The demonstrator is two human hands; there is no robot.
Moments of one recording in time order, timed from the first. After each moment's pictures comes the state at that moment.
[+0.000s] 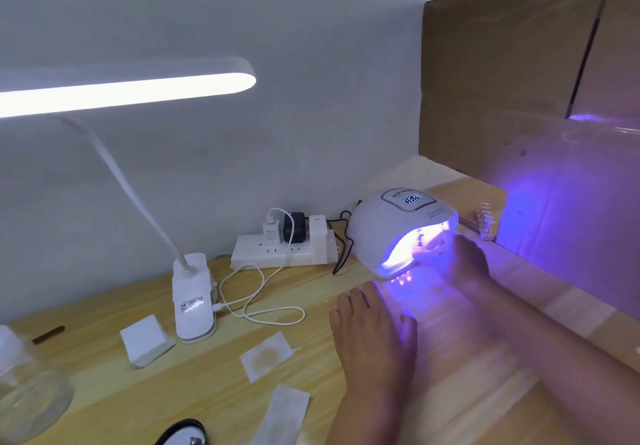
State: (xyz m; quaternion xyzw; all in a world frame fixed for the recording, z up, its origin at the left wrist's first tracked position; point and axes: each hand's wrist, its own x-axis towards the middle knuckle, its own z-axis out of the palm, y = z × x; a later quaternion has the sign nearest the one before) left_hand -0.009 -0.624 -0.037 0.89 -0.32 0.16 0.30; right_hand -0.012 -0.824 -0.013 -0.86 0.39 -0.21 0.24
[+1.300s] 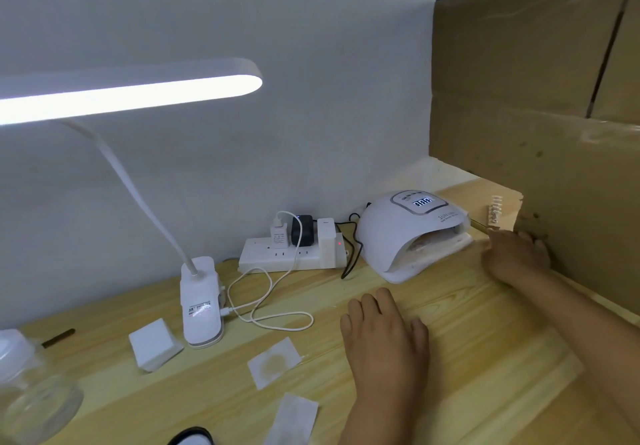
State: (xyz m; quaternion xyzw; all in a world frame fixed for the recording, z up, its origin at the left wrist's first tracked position) left_hand -0.005 -0.625 -0.040 0.89 -0.33 0.12 0.29; right_hand -0.031 -0.892 -0.016 -0.87 0.49 -0.08 0.04
